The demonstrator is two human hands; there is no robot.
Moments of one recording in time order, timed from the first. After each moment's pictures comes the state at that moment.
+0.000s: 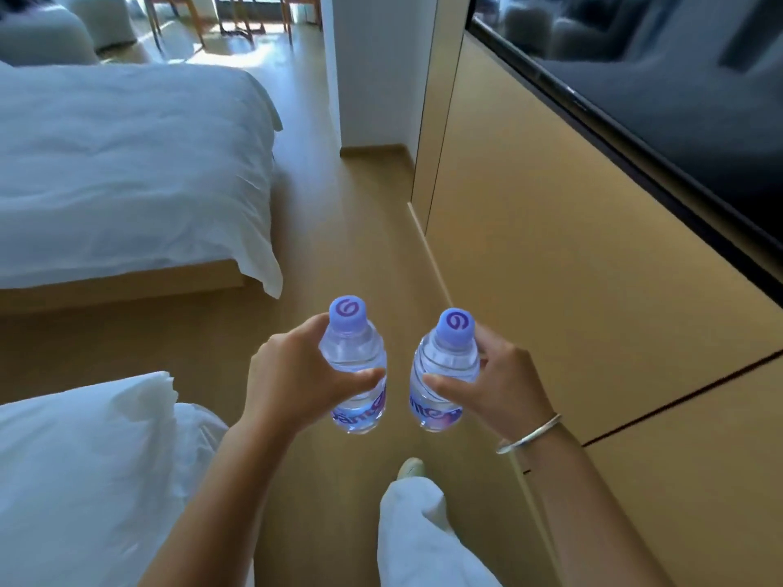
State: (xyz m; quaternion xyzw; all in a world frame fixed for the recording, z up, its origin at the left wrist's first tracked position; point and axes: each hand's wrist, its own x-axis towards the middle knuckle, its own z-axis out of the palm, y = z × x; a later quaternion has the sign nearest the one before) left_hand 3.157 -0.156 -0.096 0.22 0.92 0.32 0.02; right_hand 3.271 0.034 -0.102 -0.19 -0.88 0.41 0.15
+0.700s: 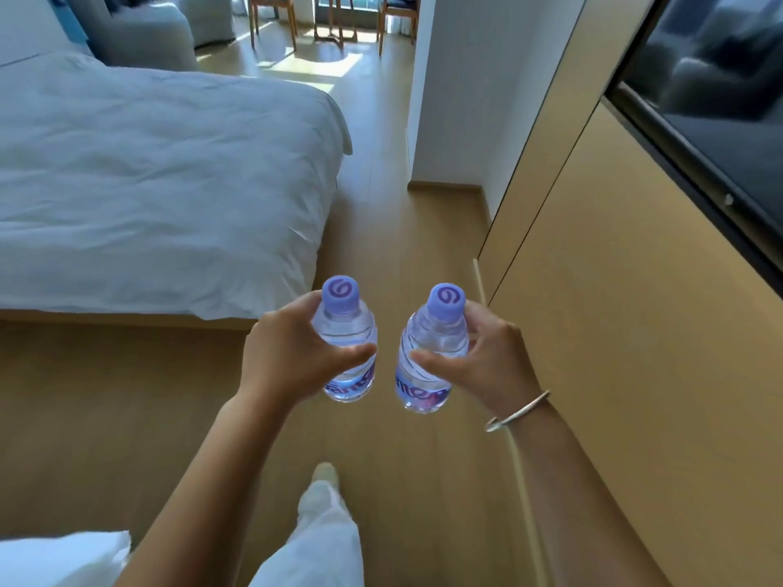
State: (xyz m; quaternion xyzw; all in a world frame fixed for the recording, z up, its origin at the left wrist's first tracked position) left_hand 2.798 -0.046 -0.076 0.08 0.92 0.38 0.01; right_hand 2.860 0.157 -0.085 -0.09 -0.89 0.43 0.12
